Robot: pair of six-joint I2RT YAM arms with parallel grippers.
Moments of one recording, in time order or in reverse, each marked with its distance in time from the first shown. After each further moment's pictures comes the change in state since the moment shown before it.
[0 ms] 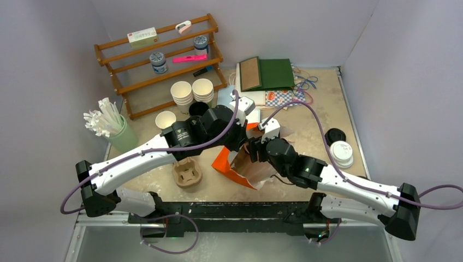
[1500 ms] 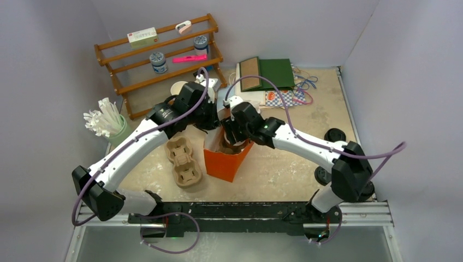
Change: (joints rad) left arm 0.395 -0.001 -0.040 -0.099 0.183 -0.048; right arm -0.188 0.590 0.466 -0.180 -0.363 -0.072
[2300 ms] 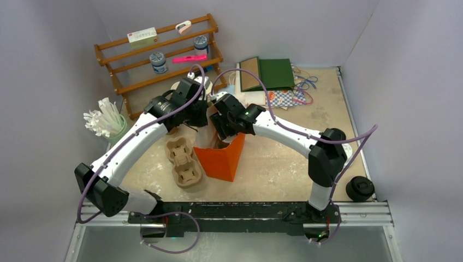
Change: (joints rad) left arm 0.084 0.050 0.074 -0.175 -0.145 0.018; right arm 0.013 0.287 0.372 -0.276 0.023 0.045
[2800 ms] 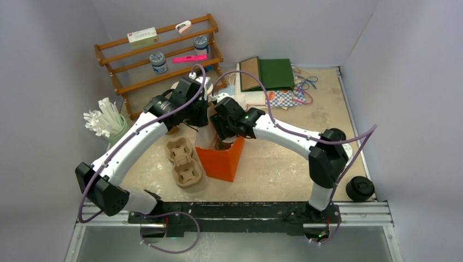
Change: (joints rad) left arm 0.016 0.007 0.000 0.004 0.044 0.037; right arm 0.013 -0.009 -0.062 0.062 0.038 0.027
